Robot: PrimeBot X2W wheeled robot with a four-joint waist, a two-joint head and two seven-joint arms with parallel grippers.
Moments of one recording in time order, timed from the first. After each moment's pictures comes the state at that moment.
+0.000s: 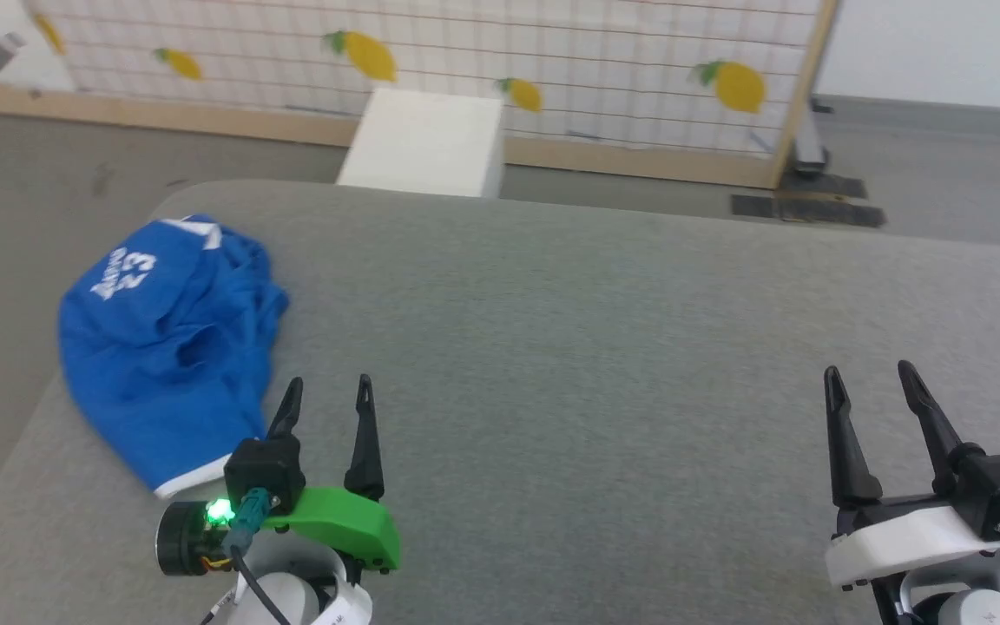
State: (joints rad) left arm -0.10 0.05 -0.17 0.19 -0.16 0.10 -0.20; right arm 0.01 -0.05 -0.09 0.03 0.05 0.13 -0.20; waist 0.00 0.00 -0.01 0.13
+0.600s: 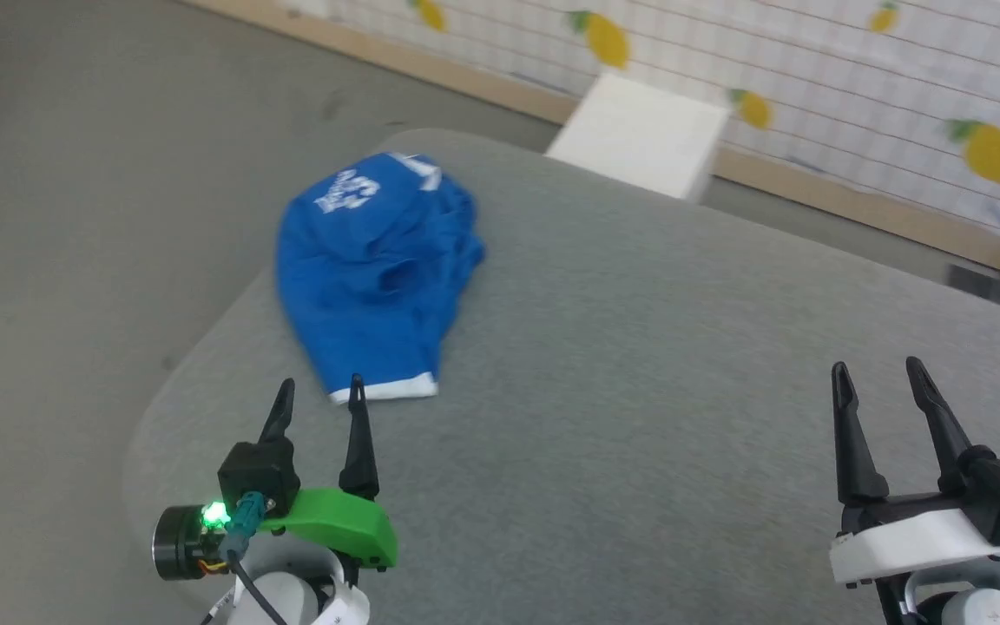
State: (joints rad) left arm -0.11 0.05 -0.17 0.21 -0.18 0.12 -0.24; right arm 0.01 -0.05 -0.10 0.04 0.06 0.13 -0.24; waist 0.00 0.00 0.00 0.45
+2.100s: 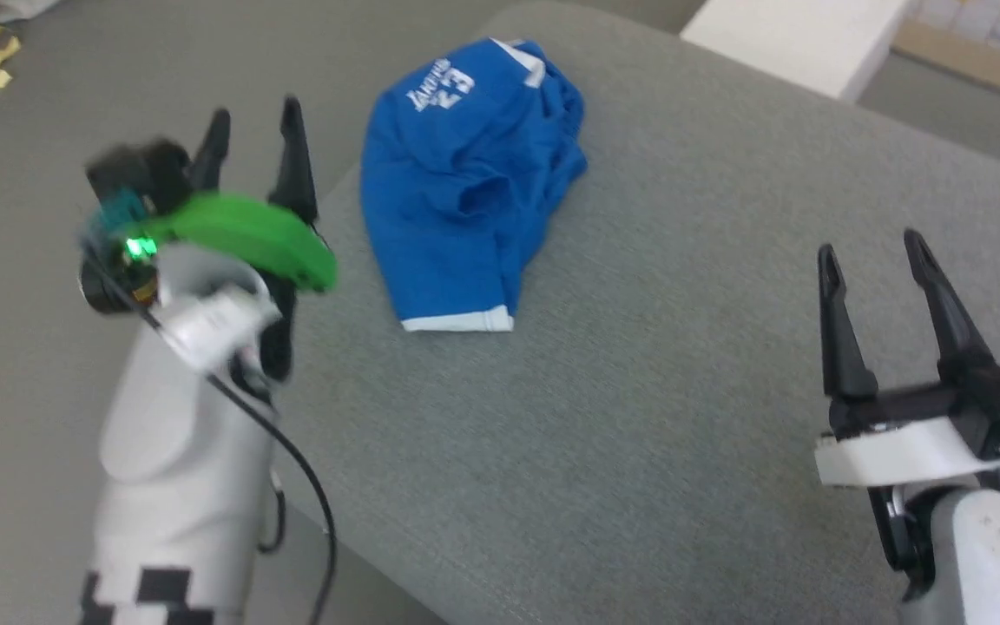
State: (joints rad) left arm -0.64 0.09 -0.07 0.41 -0.36 0.02 -0.10; right arm -0.15 -0.05 -0.05 -0.03 -0.05 0.13 -0.24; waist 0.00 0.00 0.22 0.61
